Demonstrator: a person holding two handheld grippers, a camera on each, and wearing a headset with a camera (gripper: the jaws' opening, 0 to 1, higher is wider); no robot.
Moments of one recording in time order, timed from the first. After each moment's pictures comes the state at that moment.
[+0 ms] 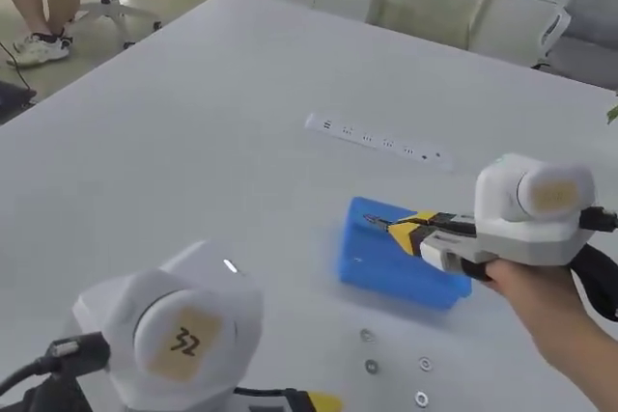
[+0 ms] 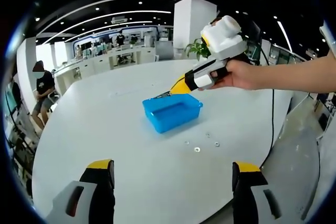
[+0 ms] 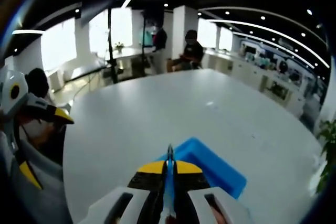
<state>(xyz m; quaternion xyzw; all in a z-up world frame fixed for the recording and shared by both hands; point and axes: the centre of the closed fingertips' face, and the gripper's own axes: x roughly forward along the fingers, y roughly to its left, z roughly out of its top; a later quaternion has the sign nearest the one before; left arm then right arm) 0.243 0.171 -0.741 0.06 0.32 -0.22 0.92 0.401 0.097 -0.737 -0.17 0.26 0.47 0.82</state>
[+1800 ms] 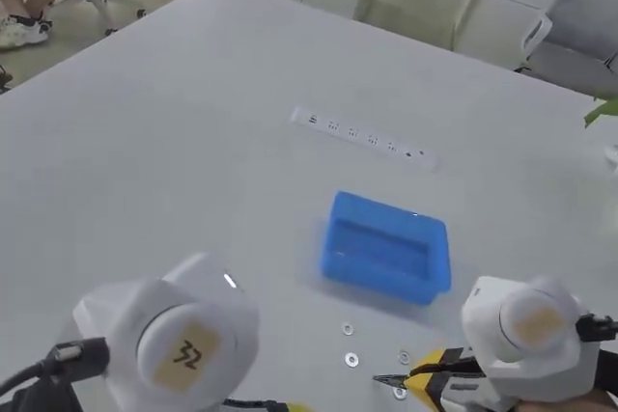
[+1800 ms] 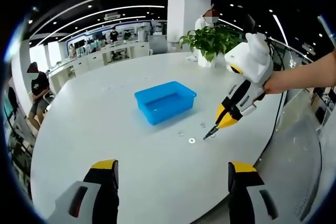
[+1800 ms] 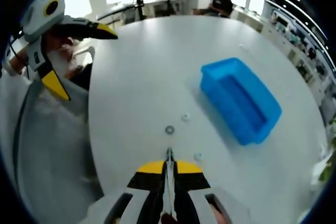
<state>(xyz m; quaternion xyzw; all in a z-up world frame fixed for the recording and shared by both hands) 0.235 0.164 -0.759 0.08 0.34 -0.24 0.91 0.283 0.022 -0.823 -0.29 0.44 0.50 0.69</state>
